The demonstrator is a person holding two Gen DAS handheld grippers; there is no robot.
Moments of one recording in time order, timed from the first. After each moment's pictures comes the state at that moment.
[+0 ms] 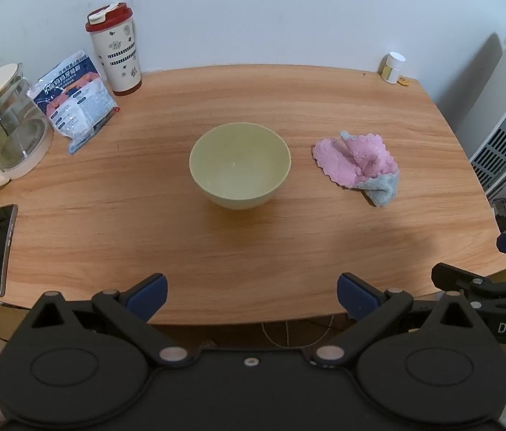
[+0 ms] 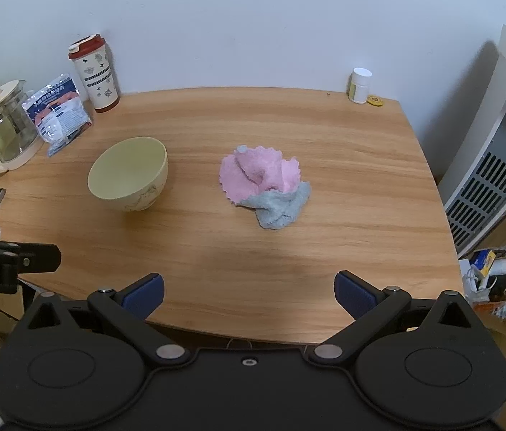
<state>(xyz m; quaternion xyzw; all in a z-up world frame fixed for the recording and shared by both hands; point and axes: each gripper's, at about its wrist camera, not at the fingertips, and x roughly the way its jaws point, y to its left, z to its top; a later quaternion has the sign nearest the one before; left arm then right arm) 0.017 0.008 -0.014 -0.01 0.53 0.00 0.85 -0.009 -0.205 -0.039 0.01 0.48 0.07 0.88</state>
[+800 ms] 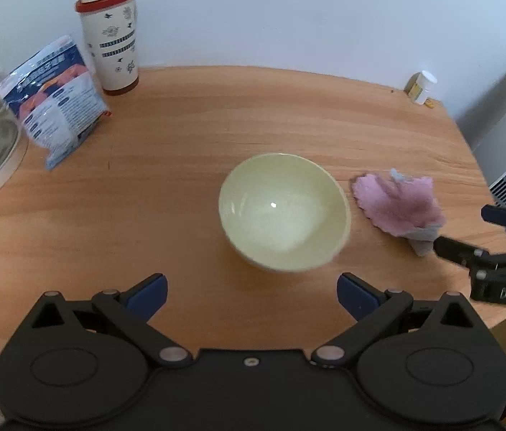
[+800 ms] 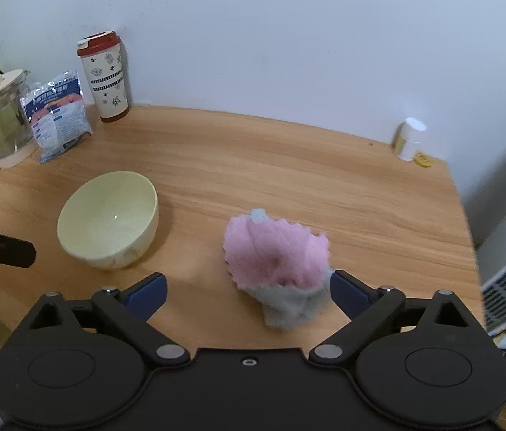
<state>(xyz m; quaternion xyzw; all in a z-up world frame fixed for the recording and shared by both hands) 0.116 0.074 -0.060 -0.02 0.53 -0.03 0.85 0.104 -0.189 -0.080 -0.04 0.44 0.13 0.89</state>
